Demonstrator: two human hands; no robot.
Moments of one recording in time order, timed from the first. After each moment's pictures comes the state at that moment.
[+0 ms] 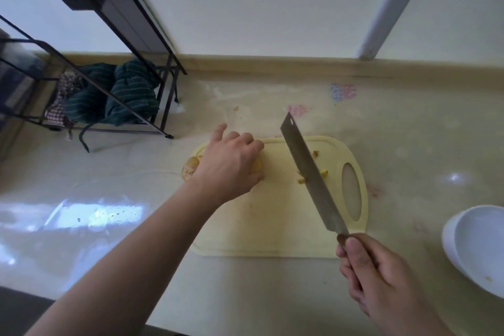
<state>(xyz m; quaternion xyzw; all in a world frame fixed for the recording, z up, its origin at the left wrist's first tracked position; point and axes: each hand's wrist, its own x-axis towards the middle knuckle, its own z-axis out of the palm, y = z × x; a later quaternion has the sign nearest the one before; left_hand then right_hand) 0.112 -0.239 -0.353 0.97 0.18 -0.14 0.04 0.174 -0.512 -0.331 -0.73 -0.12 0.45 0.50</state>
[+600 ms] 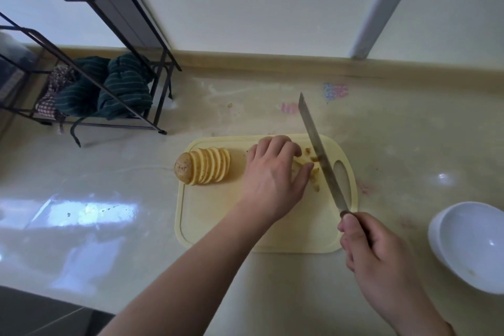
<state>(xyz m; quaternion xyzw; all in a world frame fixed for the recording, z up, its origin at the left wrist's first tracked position) 0.139 -0.324 -0.395 0.93 0.27 0.15 0.21 0.189 -0.510 -0.333 -0.81 -0.18 0.34 0.44</state>
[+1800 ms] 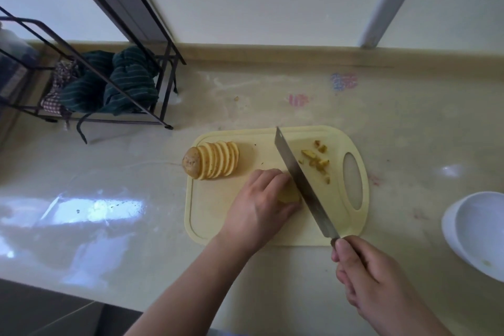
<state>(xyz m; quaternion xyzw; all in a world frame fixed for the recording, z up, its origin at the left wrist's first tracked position) 0.070 -0.325 -0.414 0.94 0.19 0.16 0.25 0.159 -0.519 -0.341 -0.79 -0.16 0.44 0.40</state>
